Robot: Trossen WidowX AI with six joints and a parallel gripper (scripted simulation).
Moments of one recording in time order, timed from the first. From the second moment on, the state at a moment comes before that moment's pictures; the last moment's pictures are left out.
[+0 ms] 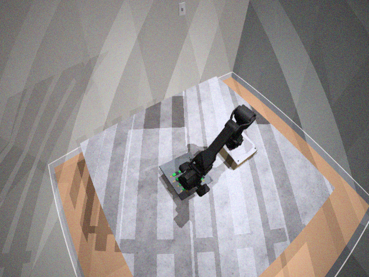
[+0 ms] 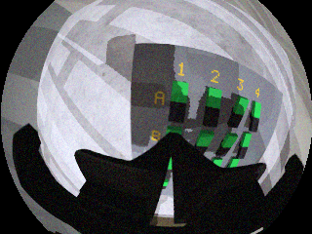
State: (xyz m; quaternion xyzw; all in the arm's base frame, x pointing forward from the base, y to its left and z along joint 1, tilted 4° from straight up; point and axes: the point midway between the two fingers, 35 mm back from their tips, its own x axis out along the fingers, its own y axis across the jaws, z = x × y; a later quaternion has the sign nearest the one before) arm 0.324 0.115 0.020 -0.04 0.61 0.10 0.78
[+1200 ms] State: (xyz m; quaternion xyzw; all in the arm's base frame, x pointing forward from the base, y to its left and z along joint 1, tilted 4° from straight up) arm 0.325 0.116 0.015 -0.04 0.61 0.10 0.78
